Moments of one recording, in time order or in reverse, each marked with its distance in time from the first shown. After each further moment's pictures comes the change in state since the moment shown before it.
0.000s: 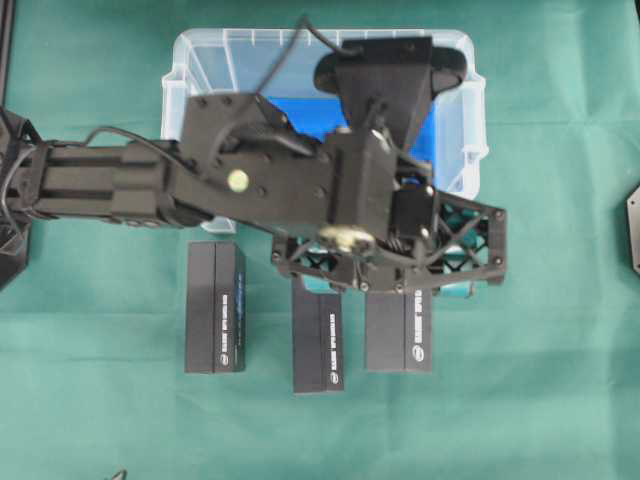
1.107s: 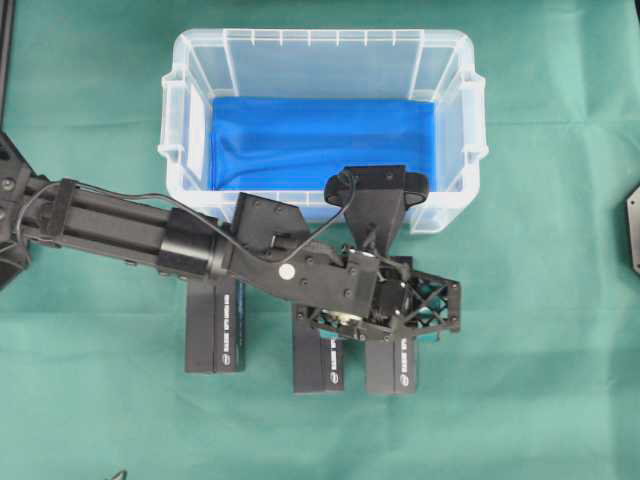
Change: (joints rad) left arm -0.041 -0.071 0.727 0.009 -0.684 -0.097; right arm -0.002 0.000 0.002 -0.002 0.000 0.000
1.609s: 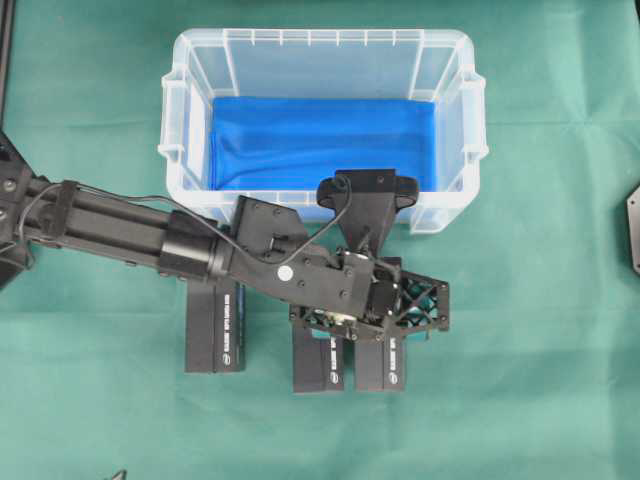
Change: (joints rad) left arm 0.000 0.000 0.044 -0.003 -0.017 -0.005; right arm 0.000 -0.003 0.000 0.000 0.000 0.000
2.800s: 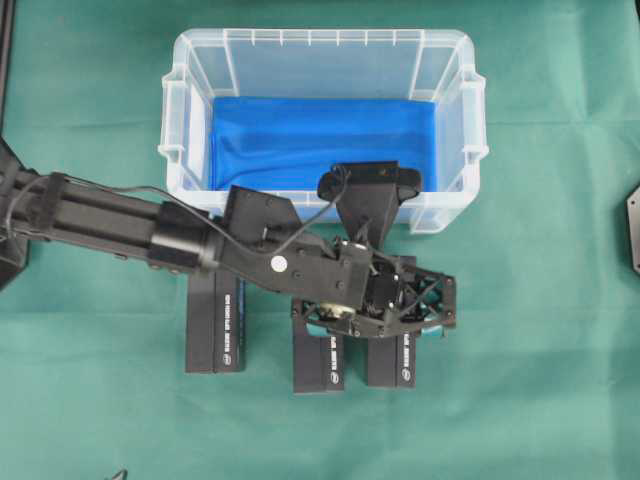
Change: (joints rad) left arm 0.011 -0.034 -0.031 -0.015 0.031 0.009; right arm 0.002 -0.008 0.000 0.002 0.000 0.000
